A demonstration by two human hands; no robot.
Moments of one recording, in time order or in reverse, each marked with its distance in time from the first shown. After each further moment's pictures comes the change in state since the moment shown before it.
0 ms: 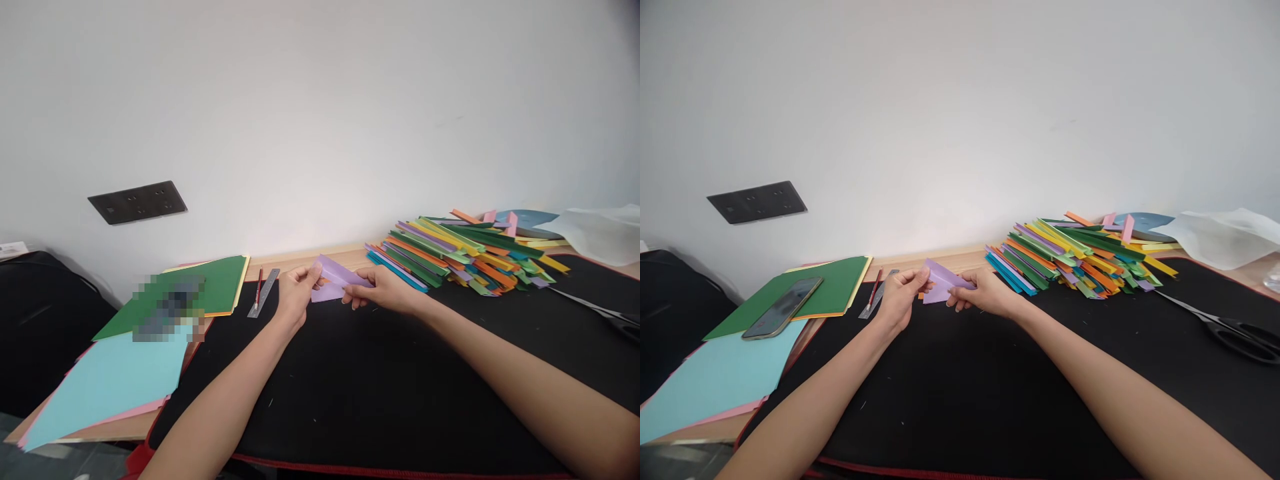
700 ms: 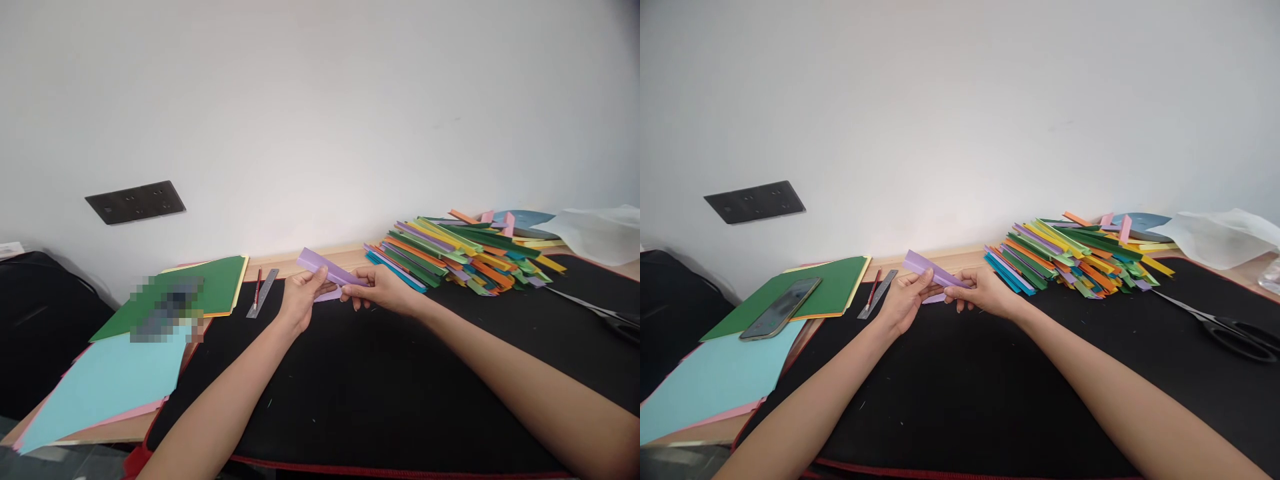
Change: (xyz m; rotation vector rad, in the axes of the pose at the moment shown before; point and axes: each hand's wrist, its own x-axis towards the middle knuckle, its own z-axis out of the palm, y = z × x) left_hand -0.008 0.006 0.008 -0.273 -0.195 -0.141; right_hand -0.001 0.001 0.000 0.044 0.011 -0.085
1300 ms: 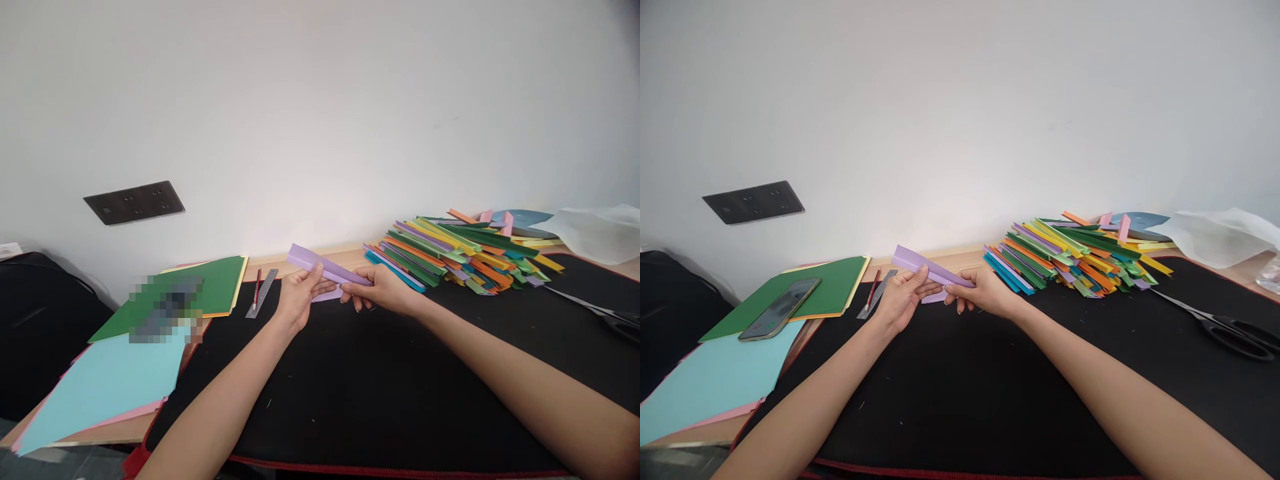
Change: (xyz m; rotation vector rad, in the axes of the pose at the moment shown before) left_hand 0.000 0.004 0.001 -0.027 0.052 -0.030; right_hand 0.000 0.000 0.000 0.011 0.023 0.001
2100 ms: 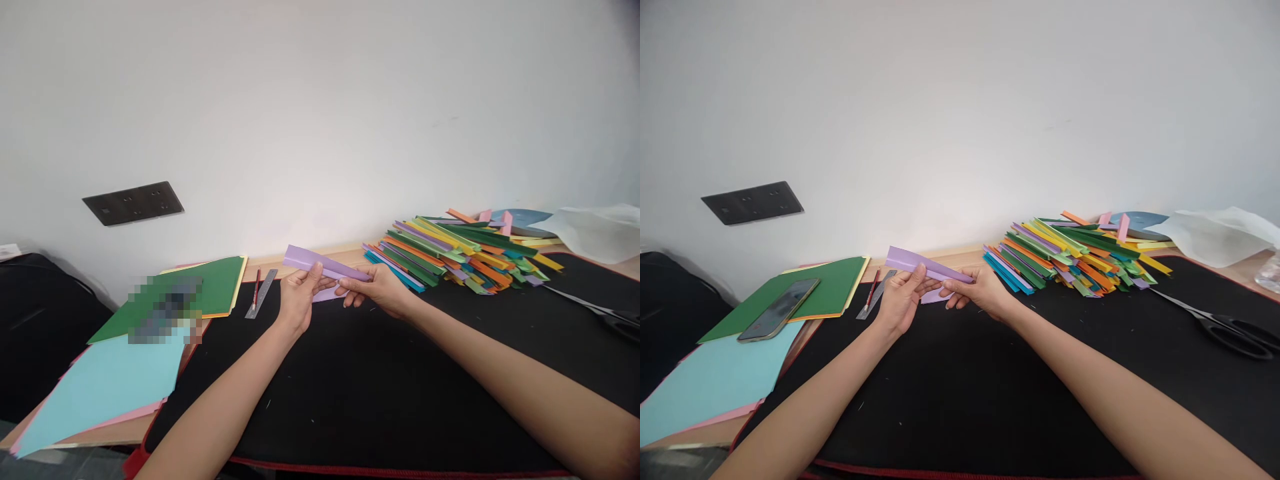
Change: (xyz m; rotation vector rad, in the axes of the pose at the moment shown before) left_hand -0.002 -0.005 0.005 -0.040 0.039 0.148; right_hand 0.002 0.006 0.009 0.287 0.130 0.045
